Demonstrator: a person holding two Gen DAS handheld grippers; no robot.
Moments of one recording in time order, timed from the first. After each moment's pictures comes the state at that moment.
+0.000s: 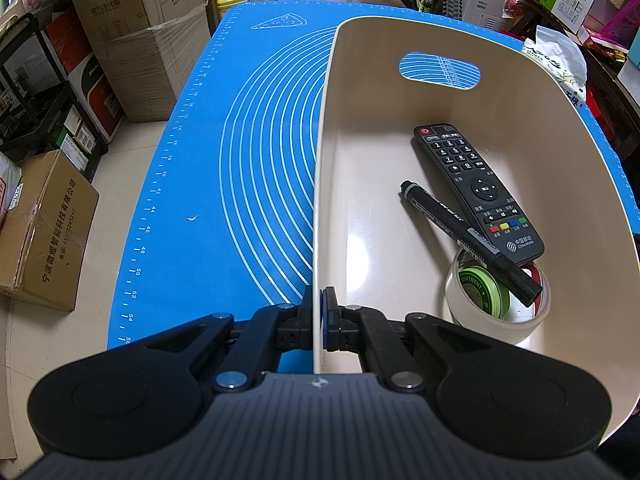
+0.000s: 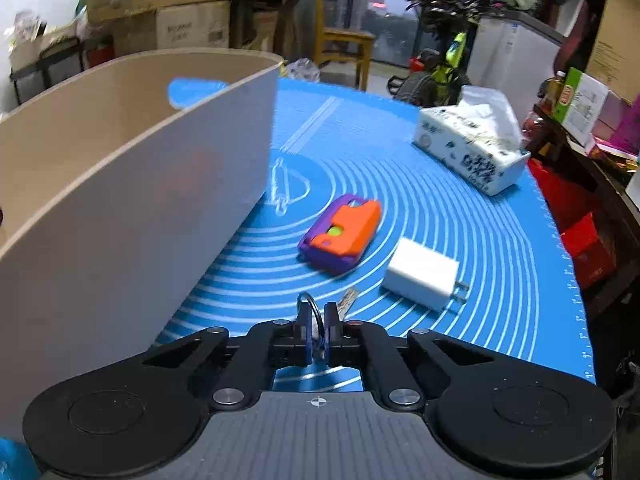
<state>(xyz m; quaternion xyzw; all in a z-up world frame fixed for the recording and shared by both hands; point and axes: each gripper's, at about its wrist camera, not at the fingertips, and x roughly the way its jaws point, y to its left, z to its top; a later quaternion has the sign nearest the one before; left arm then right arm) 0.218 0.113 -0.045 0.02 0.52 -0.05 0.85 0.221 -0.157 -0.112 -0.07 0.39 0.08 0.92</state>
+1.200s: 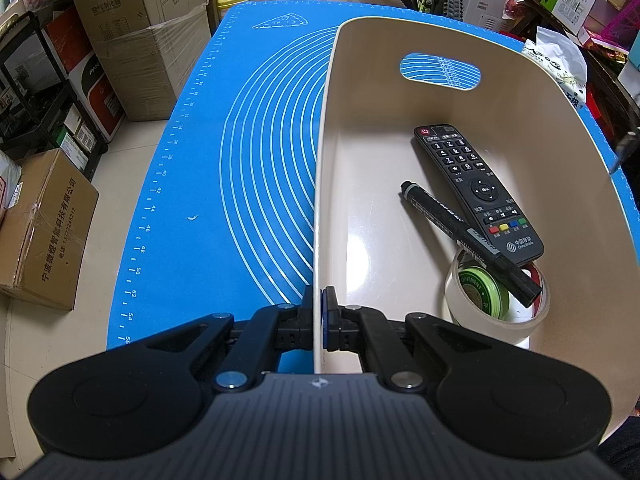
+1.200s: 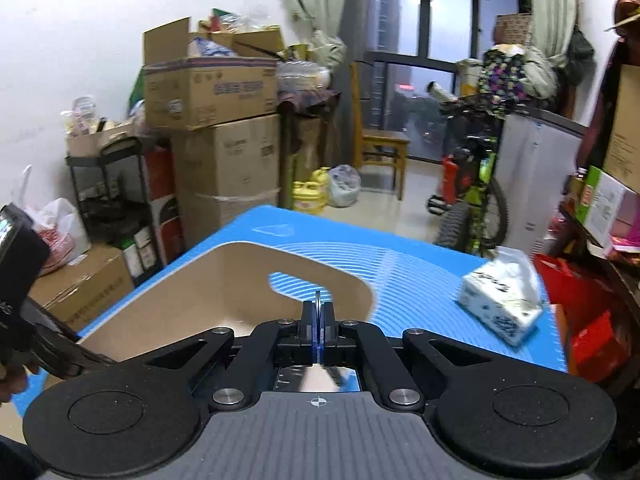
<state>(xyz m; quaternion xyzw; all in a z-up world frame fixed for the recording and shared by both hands) 0.218 0.112 -0.045 0.02 0.52 -0.05 0.85 0.201 -0.090 0.029 -0.05 0.26 0.15 0.95</state>
